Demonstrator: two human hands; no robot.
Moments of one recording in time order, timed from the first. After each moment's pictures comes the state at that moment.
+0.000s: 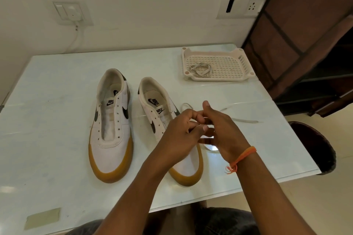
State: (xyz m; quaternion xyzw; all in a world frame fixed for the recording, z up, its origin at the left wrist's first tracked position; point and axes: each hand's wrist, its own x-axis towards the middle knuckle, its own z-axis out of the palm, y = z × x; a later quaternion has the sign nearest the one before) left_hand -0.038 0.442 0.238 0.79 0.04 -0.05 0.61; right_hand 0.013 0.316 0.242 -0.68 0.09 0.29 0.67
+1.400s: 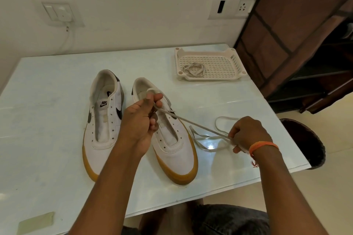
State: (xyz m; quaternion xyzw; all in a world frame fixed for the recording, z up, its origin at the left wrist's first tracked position) left_hand -0.030 0.493 0.249 0.50 0.24 0.05 0.83; right_hand 0.041 0.239 0.221 -0.96 0.09 0.22 0.18
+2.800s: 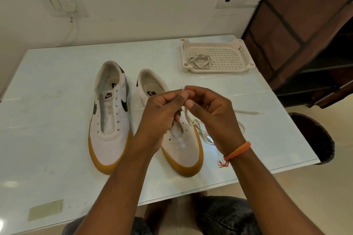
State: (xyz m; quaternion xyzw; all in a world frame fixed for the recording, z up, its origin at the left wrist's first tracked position) left_hand -0.036 0.471 0.258 0.67 0.14 0.02 0.73; right_hand -0.004 0.330 0.254 -0.71 -0.14 0.09 0.68
